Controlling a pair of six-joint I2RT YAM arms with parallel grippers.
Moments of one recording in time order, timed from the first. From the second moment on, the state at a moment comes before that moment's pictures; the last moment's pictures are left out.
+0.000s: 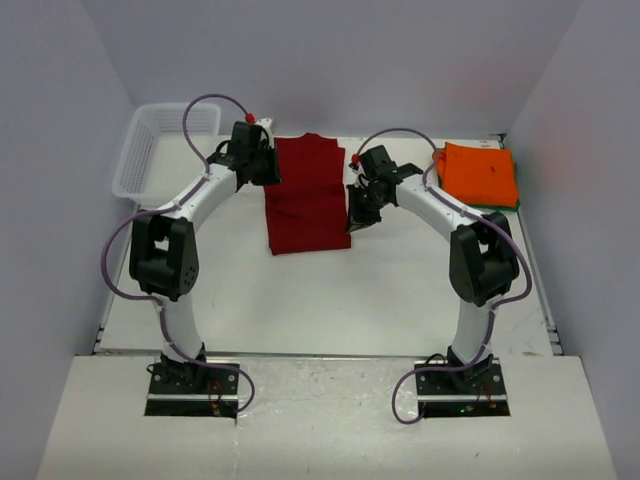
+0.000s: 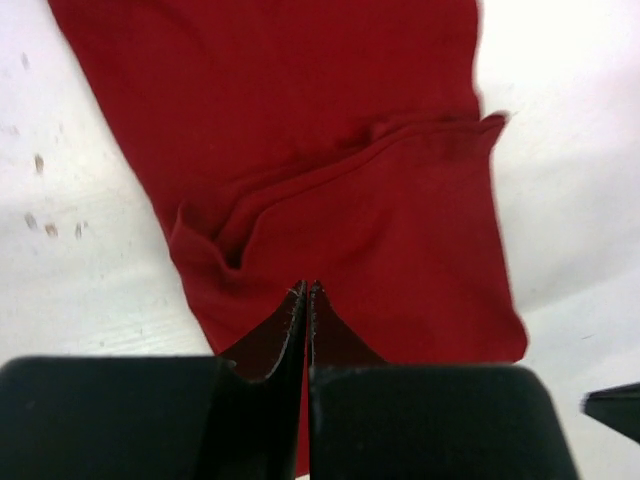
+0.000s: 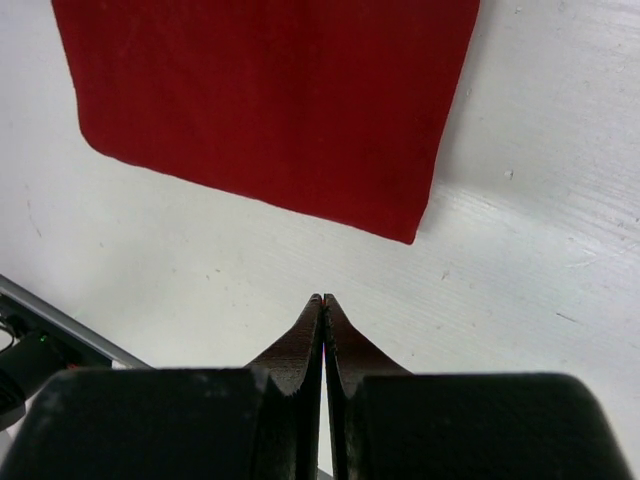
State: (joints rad) left arm -0.28 1.92 1.60 -0.40 0.15 -0.29; right arm 0.46 1.93 1.55 -0.74 -0.30 0.40
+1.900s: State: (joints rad) left arm -0.31 1.97 1.56 -0.28 0.21 -0.29; right arm 0.43 2.04 1.66 -0.76 -0.30 0.40
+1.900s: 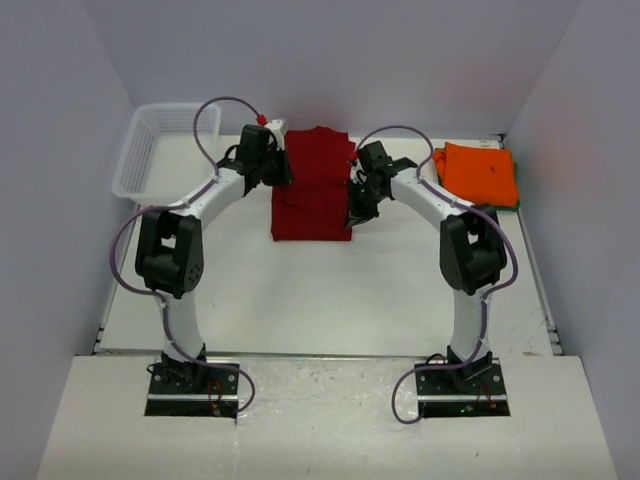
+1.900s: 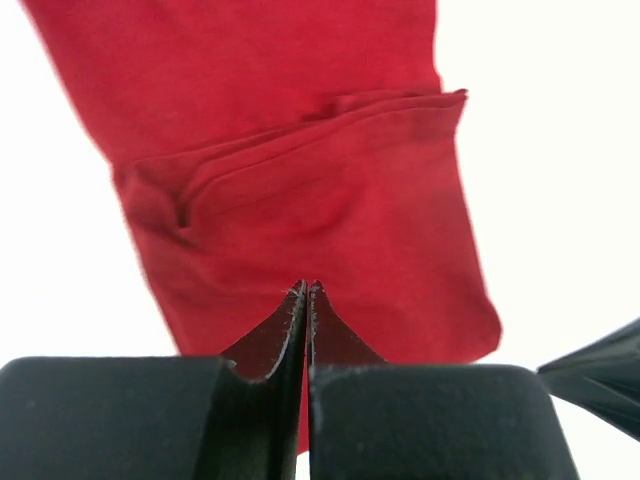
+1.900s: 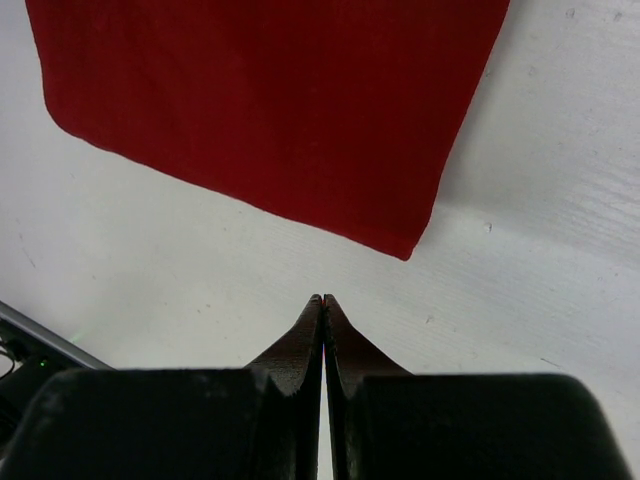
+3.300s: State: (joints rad) left arm -0.76 1.88 1.04 0.03 0.02 -0.62; right arm 0.38 1.63 1.32 -0.68 -0.31 0.41
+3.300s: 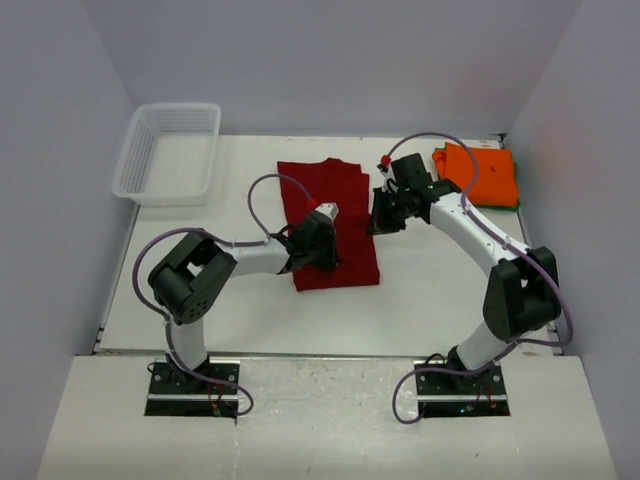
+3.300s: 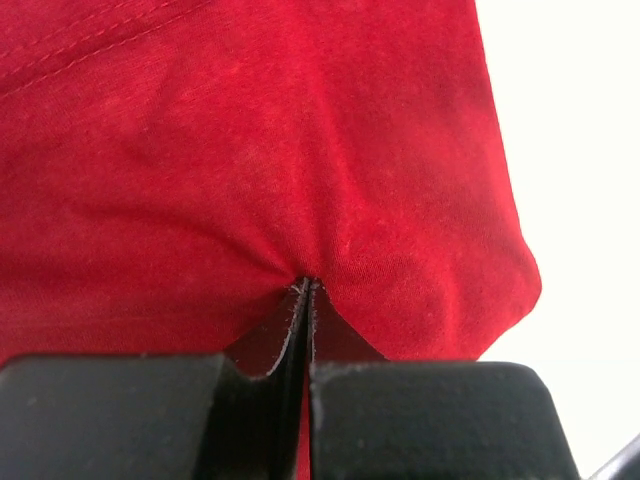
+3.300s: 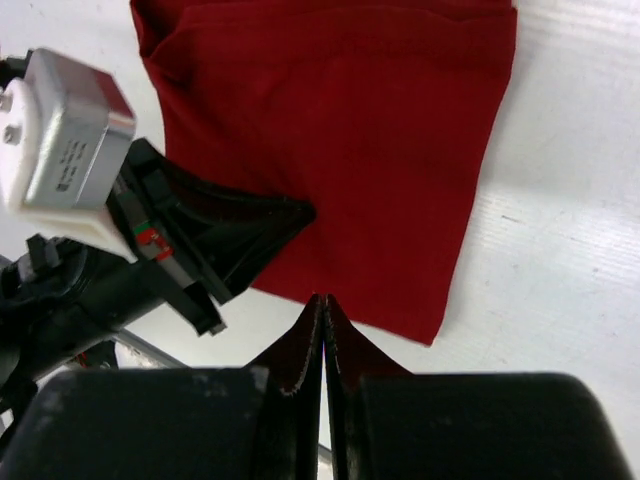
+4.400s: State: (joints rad) left arm -0.87 1.75 0.86 0.06 -0.01 -0.70; right arm 0.45 1.27 0.48 -0.23 -0.30 0.72
